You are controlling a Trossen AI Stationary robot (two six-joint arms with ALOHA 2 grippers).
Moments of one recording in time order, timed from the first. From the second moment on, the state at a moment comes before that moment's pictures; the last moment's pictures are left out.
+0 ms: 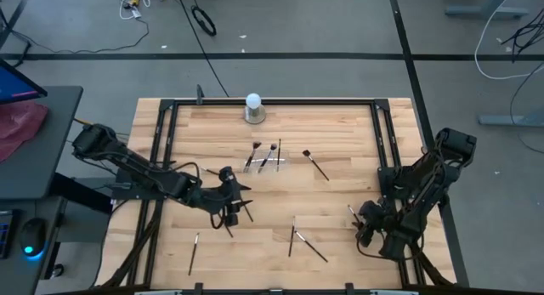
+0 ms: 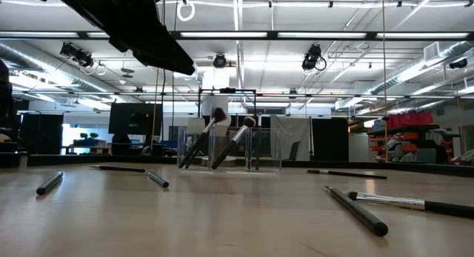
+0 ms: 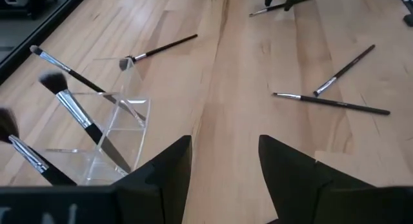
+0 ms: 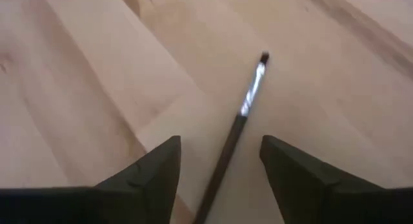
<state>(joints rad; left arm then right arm) -0.44 1.36 0.73 0.00 -0.56 -0.27 1.14 1.53 0.54 -0.63 0.53 1.87</state>
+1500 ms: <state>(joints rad) -0.50 1.45 0.64 0.50 -0.45 -0.04 0.97 1.64 0.54 0.21 1.14 1.12</state>
